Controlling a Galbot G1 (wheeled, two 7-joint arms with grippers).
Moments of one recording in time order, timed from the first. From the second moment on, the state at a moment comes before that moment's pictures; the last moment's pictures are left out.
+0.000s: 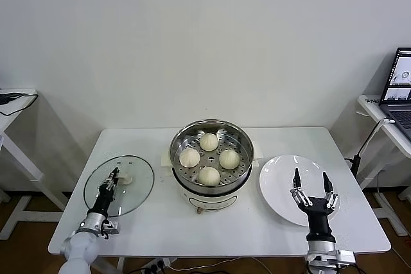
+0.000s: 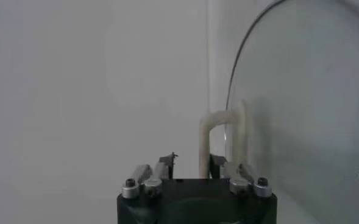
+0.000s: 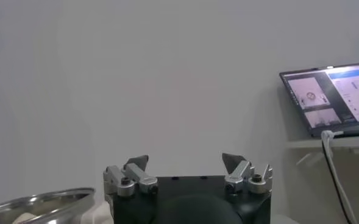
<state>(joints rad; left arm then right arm) 1.08 -1.37 -0.76 -1.18 1.51 -0.33 -0.36 -1.55 1.33 0.59 1.87 0.39 0.47 0.06</state>
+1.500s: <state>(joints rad) 1.27 -1.18 -0.36 -2.10 1.24 0.29 0.12 -1.49 1.35 0.60 1.82 0.39 0.48 0.06</state>
